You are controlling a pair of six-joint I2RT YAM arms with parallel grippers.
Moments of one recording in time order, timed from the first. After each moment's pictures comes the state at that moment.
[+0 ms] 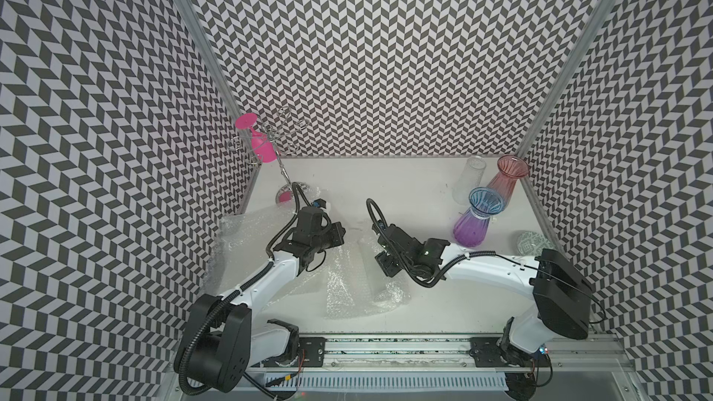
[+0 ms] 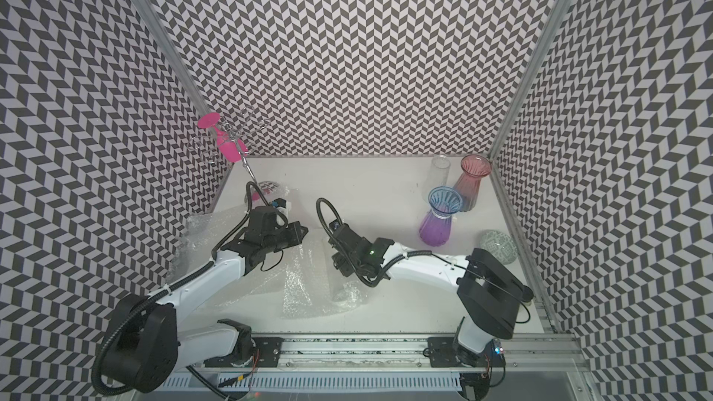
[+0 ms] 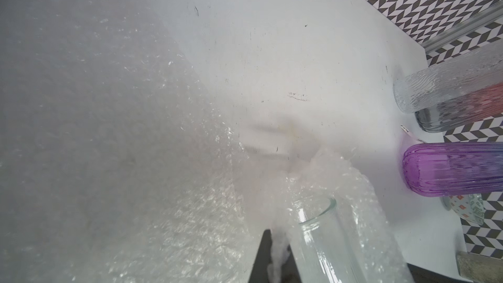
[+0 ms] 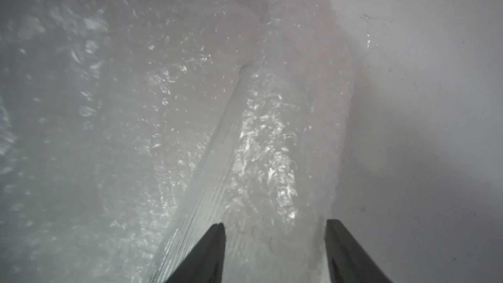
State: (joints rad) left arm -0.30 1.24 0.63 -0.11 0.26 -0.52; right arm 1.01 1.62 1.06 -0.39 0.21 0.29
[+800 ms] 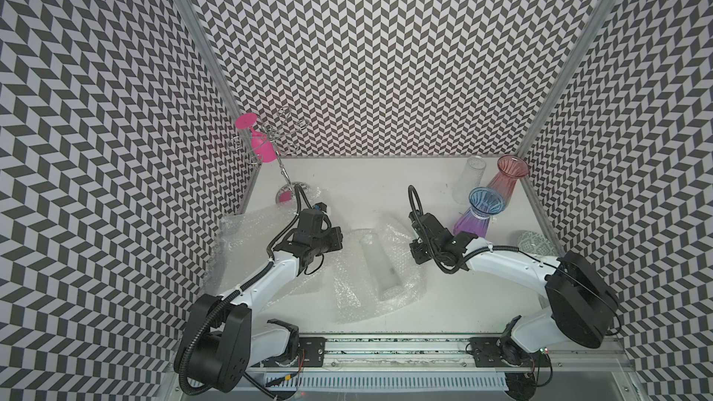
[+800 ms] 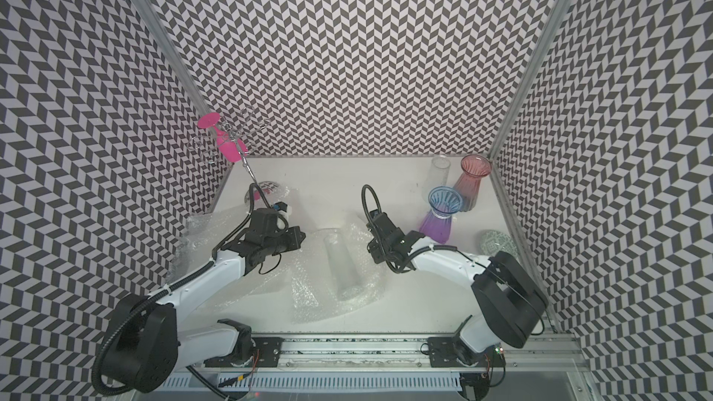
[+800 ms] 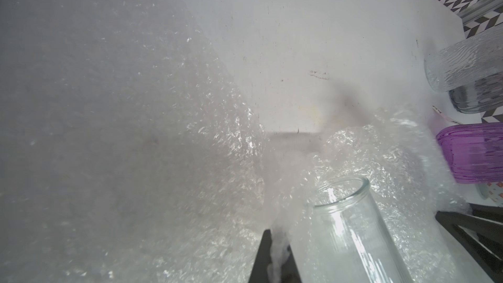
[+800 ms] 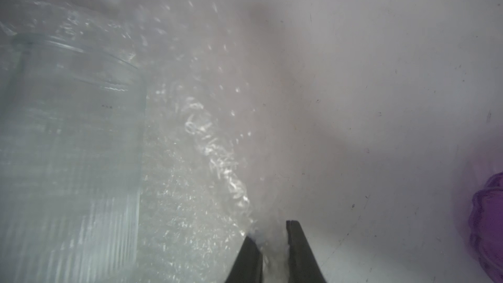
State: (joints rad) left arm -0.29 1.24 0.63 -0.20 0.22 -0.45; right arm 0.75 1.51 0.88 -0.36 0.17 0.27
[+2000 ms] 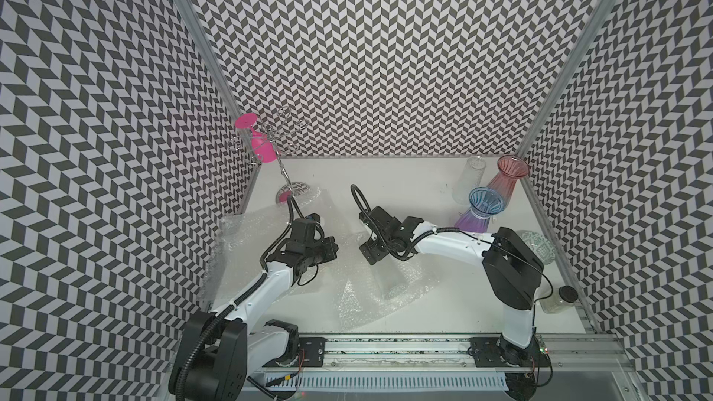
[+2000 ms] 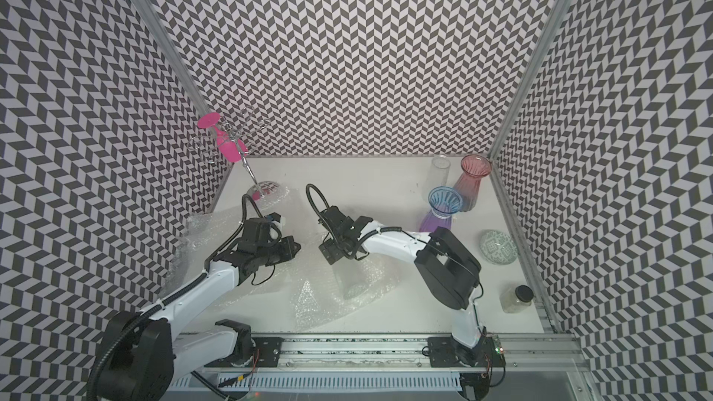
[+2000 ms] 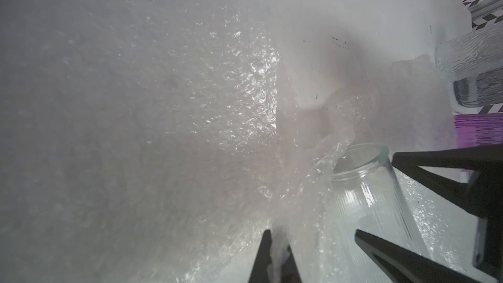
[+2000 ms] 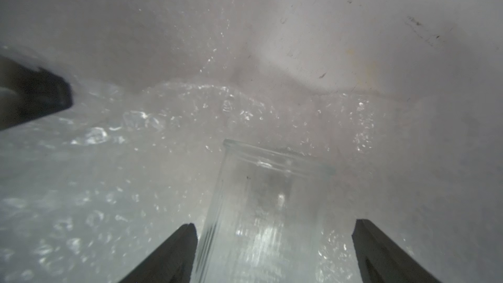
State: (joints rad) left arm -0.24 1.14 0.53 -0.24 0.30 -0.50; right arm 0.92 1.95 1.40 -0.52 0.07 0.21
